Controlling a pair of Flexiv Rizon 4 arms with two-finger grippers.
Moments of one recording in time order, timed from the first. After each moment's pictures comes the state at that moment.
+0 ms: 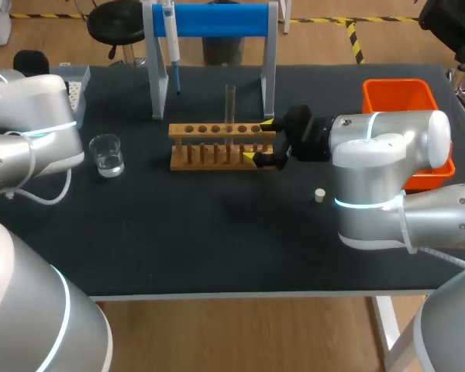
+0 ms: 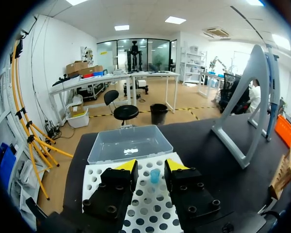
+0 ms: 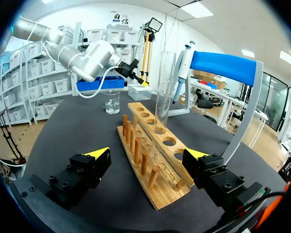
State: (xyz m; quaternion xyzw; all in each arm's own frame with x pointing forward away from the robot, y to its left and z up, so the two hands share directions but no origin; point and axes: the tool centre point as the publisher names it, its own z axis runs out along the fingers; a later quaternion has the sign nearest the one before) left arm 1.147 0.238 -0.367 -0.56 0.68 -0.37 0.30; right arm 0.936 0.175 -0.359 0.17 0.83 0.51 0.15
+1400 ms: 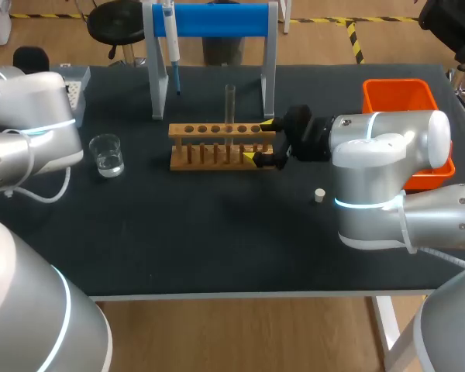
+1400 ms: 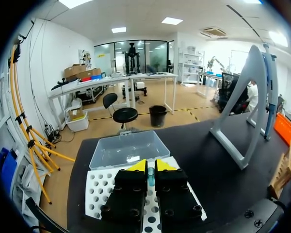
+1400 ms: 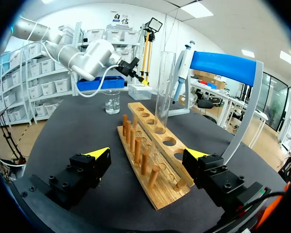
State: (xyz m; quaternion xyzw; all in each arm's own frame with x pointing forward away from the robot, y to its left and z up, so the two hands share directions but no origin) left arm 1.149 0.236 -0.356 -0.54 0.69 -0.37 0.31; right arm 0.936 0.175 -0.359 0.17 0.83 0.51 0.15
